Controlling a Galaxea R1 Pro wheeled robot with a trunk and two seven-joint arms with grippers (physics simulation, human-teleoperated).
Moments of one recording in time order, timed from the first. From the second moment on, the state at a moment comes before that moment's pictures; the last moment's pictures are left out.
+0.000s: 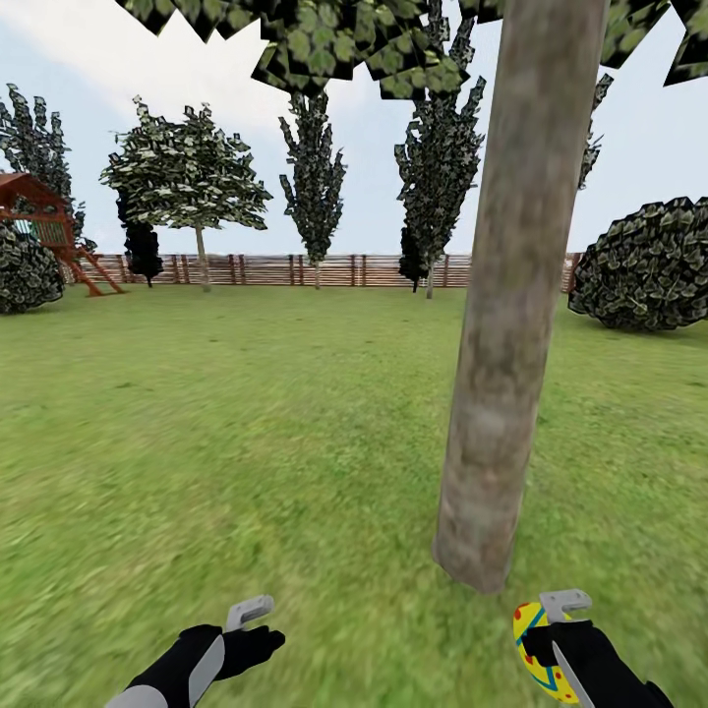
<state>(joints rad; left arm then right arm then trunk) -0.55 -0.03 0.18 -0.29 0.09 0.37 -0.15 -0.33 -0.20 0.03 -0.81 0.03 0.61 -0.08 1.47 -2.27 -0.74</state>
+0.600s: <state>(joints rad) -0.55 -0.03 0.18 -0.29 0.09 0.37 -0.15 -0.33 -0.20 0.03 -0.81 0.03 0.61 -0.08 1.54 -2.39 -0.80</state>
